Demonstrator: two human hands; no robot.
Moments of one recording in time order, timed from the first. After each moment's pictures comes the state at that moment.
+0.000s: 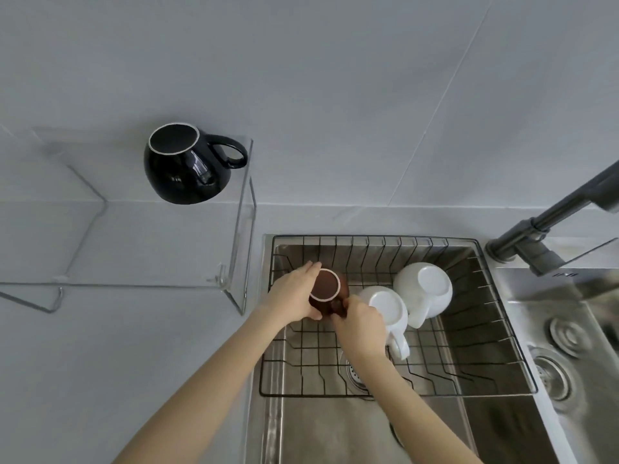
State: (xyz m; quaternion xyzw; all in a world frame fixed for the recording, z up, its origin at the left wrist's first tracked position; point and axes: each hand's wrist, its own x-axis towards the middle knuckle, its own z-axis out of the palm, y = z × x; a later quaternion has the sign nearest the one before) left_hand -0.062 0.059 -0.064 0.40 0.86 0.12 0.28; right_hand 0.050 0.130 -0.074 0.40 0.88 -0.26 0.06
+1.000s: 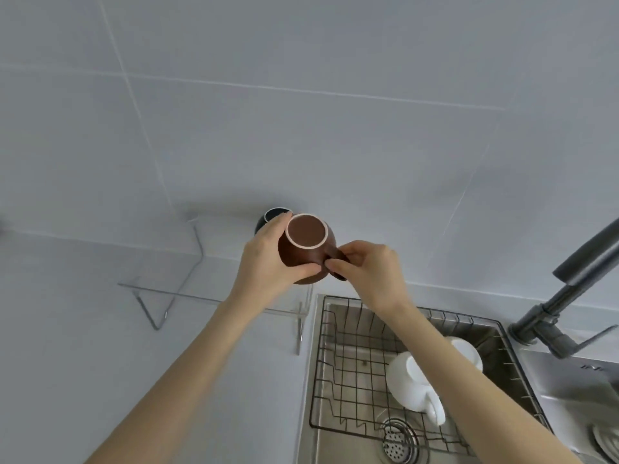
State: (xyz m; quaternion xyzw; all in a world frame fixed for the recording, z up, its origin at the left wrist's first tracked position) left_hand -0.081 -0.060 0.128 0.27 0.84 0.46 -0.07; right_hand -0.007 0.084 0.131 0.17 0.86 -0.44 -0.19
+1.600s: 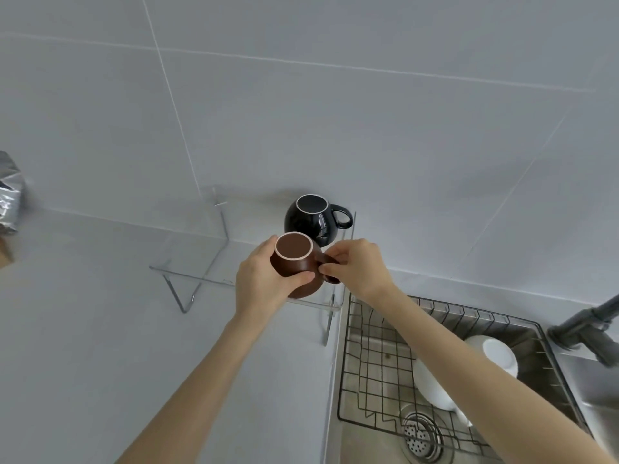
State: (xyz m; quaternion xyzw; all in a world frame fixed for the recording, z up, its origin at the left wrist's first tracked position) left_hand -0.098 -0.099 0.073 0.12 0.87 0.47 -0.05; right_hand -0.059 0.048 0.101 0.13 0.90 -0.40 -0.08
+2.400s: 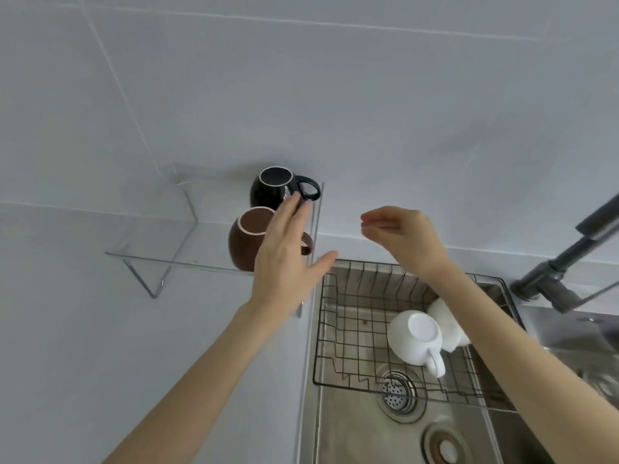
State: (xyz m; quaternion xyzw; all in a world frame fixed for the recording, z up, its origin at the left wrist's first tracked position) left_hand -0.047 -0.049 0.089 0.30 0.84 0.43 -0.13; right_hand 0.007 0.122 0.120 0.18 0.87 -0.43 -0.14
